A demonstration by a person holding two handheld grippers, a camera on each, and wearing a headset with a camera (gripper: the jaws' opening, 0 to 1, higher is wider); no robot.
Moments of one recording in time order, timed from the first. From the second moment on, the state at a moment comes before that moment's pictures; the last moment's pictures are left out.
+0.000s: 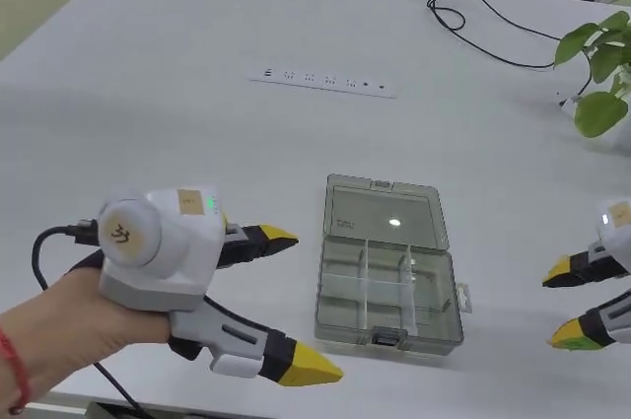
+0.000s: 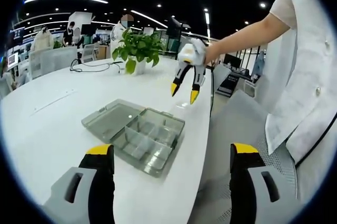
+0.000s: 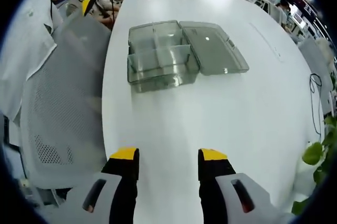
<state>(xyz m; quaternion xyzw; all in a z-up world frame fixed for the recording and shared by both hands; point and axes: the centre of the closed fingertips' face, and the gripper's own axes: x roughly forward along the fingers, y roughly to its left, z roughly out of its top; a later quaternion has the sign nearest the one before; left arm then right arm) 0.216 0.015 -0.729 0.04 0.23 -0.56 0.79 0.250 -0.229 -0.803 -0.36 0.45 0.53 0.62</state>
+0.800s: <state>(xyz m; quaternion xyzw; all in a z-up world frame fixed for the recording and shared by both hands) 0.215 0.019 -0.728 0.03 0.23 -0.56 0.79 0.246 -0.278 -0.840 -0.44 0.48 0.52 0.55</state>
